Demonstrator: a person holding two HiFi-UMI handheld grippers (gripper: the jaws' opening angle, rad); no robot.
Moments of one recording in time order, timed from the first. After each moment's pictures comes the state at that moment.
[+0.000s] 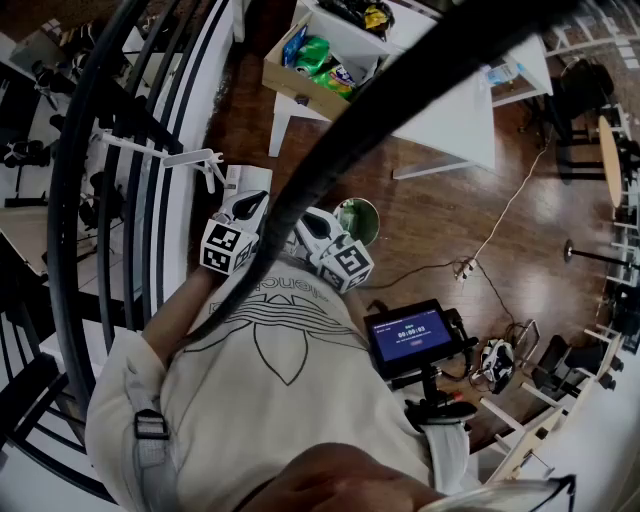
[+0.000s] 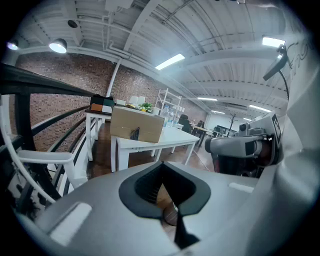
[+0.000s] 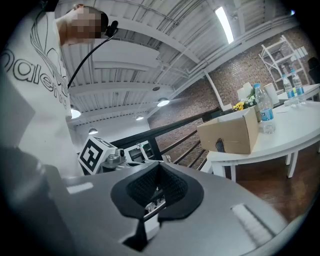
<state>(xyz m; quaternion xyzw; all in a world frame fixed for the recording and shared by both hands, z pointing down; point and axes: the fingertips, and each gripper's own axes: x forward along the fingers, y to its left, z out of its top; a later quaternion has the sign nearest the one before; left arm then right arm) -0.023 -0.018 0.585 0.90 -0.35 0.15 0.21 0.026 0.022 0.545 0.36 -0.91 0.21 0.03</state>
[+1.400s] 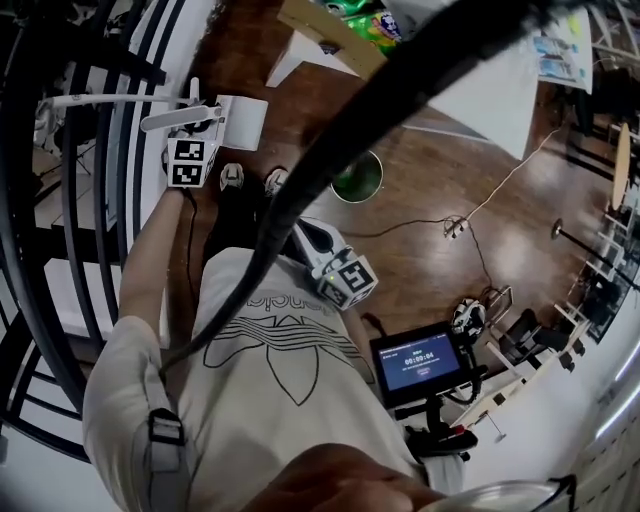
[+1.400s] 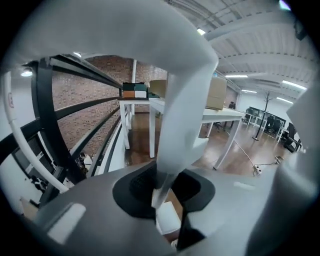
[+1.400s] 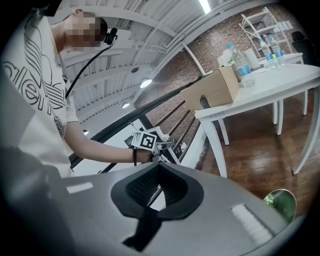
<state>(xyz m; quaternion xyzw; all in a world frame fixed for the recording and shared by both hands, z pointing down) -0.139 -0.165 0.740 0.82 -0.48 0.25 0.19 0.032 0.065 0.621 0.37 -0.85 0.36 0.09</state>
